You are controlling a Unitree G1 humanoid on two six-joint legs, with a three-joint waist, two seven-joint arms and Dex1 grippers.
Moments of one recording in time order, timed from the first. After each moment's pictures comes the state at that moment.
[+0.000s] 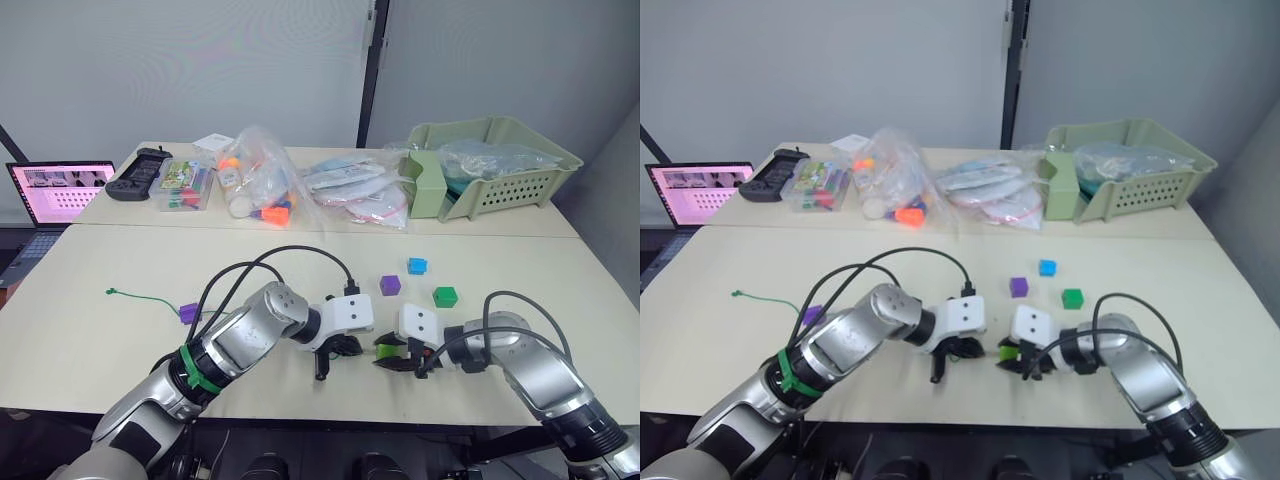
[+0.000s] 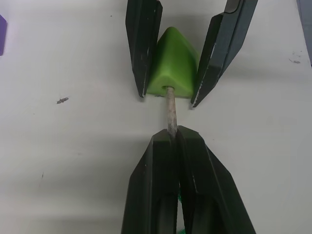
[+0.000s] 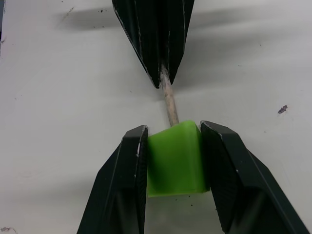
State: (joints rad) left arm -0.74 0.45 -0.65 -0.20 -0.09 0.86 -1.01; right arm -0.32 -0.74 0.28 -0.23 0.13 0.45 1.09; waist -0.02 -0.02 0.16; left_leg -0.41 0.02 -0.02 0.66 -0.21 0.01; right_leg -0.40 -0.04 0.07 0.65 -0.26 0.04
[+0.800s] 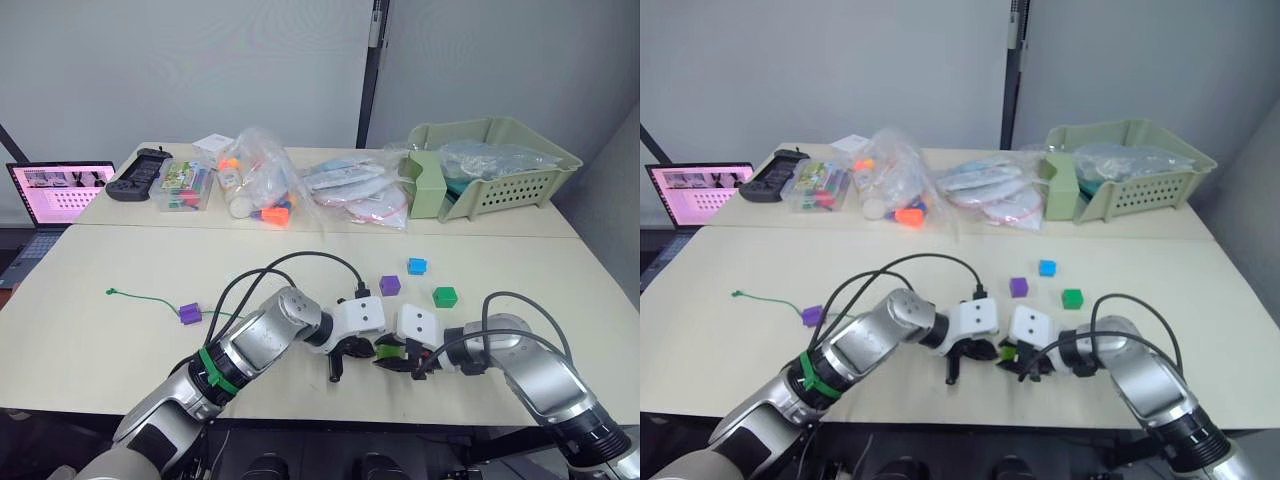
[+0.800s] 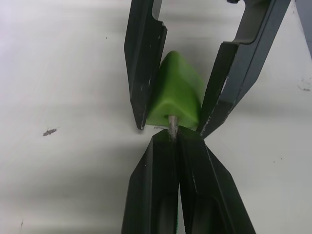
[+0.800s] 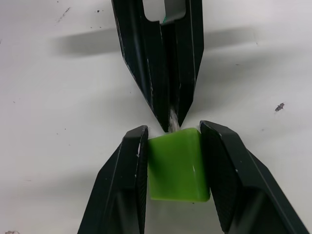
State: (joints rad) left arm -0.72 0.35 -0.65 -0.09 -0.08 0.77 -0.99; right arm -0.30 -0.75 0.28 -0.29 0.12 0.52 1.07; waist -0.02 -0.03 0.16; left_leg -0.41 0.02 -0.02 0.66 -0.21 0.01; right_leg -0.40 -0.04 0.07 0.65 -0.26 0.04
